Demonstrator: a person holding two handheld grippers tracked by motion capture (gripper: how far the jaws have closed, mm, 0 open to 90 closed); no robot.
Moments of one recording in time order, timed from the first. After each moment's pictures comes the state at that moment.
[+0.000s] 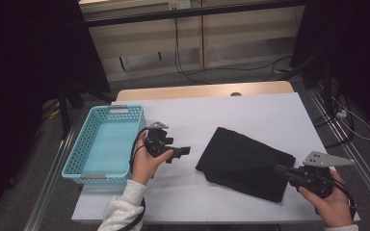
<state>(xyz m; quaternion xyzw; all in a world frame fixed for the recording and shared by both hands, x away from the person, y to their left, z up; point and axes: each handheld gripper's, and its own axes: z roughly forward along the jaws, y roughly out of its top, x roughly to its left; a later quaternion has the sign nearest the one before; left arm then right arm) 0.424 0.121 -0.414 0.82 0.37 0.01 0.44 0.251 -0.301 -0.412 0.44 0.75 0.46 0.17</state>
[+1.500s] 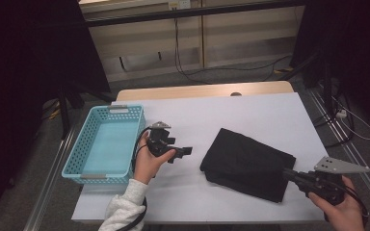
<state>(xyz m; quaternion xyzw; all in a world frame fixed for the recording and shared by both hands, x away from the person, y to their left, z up) 0.425 0.115 -0.416 0.82 0.37 0.00 0.43 0.233 -0.315 -0.411 0.46 0.74 0.47 0.17</state>
